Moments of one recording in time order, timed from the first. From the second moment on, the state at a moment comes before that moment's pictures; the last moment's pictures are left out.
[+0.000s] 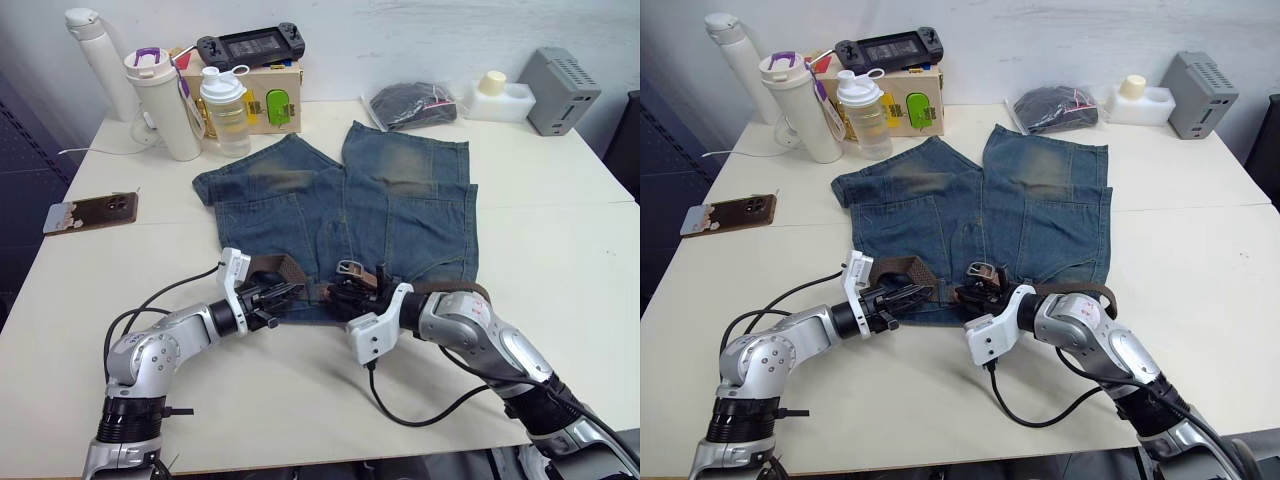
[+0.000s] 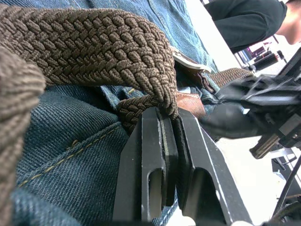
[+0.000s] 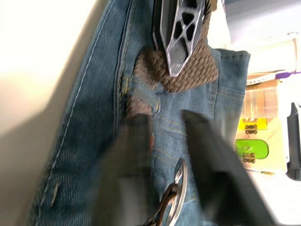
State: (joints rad) left arm -0.26 0.39 0.12 -0.18 -0.85 0.97 -0.46; right arm -0.39 -0.60 0.39 -0.18 -0.60 -0.37 0.64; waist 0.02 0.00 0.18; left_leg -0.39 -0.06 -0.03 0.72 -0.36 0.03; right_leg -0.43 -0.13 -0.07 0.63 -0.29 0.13
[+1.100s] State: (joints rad) left arm -0.26 0.41 0.10 -0.19 -0.82 0.96 -0.49; right arm -0.28 -0.61 0.34 -0.23 -0.53 -0.27 0.66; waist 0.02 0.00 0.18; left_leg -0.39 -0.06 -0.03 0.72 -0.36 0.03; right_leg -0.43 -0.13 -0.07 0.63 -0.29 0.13
